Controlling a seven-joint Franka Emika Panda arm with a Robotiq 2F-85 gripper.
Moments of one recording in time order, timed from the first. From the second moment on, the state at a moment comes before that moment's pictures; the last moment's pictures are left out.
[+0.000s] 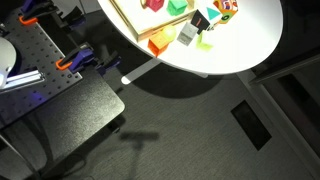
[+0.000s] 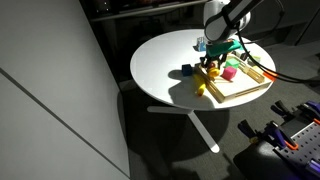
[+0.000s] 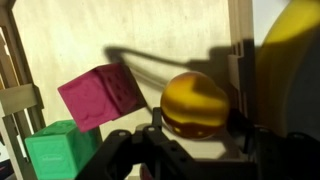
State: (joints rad) arm 0.19 0.58 -0.08 -1.93 -0.09 2.37 0.51
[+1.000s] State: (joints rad) arm 0.16 0.52 -0.06 -2.03 -0.02 2.44 0.43
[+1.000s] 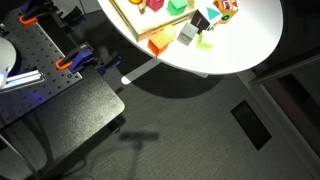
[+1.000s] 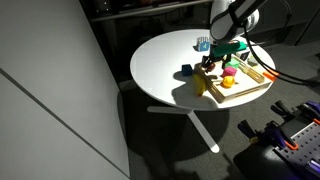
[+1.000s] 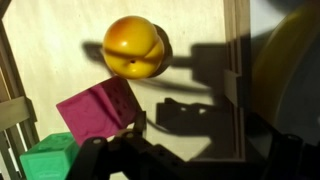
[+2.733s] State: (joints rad) arm 0.29 0.69 -0.09 -1.76 -0.01 2.49 0.63
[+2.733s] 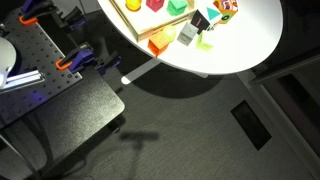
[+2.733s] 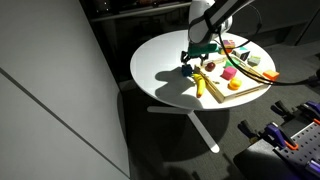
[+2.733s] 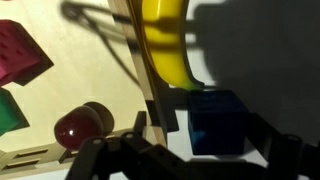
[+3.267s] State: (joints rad) arm 0.31 0.77 -0.11 -1.65 -0.01 2.49 0.66
